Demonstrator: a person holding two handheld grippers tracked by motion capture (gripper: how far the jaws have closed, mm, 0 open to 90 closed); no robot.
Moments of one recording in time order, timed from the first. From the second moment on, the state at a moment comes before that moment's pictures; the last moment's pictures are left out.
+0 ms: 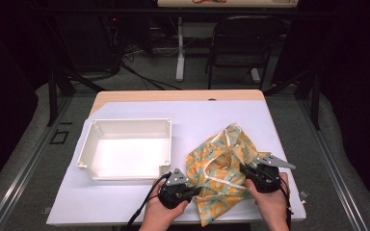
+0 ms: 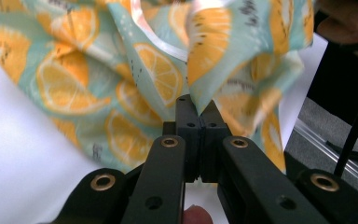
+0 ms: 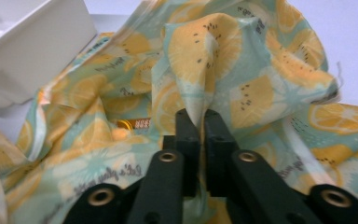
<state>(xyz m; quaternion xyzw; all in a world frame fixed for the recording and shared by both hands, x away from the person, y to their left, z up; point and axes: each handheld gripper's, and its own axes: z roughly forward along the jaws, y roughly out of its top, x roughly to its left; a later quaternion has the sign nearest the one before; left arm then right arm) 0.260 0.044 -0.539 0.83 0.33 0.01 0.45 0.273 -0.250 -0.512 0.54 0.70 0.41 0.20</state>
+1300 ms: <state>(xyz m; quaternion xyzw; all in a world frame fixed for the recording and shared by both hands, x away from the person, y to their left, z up) 0.311 0.009 -0.529 0.78 0.44 -0.01 0.43 0.251 -0.253 -0.521 0.50 0.75 0.40 0.17</state>
